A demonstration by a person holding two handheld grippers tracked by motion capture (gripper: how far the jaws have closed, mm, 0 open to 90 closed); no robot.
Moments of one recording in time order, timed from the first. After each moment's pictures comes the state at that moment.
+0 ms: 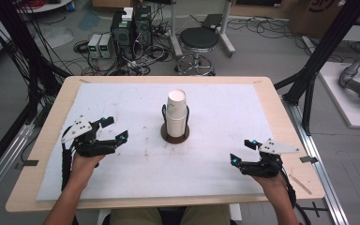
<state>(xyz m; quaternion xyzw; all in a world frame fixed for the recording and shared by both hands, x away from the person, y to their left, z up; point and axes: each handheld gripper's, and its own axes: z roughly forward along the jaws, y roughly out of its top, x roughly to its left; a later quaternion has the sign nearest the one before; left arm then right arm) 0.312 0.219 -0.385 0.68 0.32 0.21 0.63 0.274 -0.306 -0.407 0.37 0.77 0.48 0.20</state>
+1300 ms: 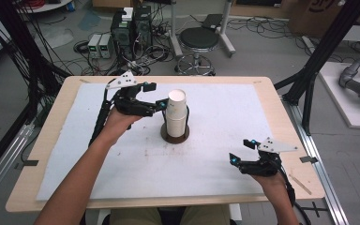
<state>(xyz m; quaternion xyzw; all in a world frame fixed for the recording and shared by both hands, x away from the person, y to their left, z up) 0.395 0.117 -0.302 0.74 0.24 0.14 0.62 0.277 -0.306 -0.407 0.37 0.78 0.48 0.19</state>
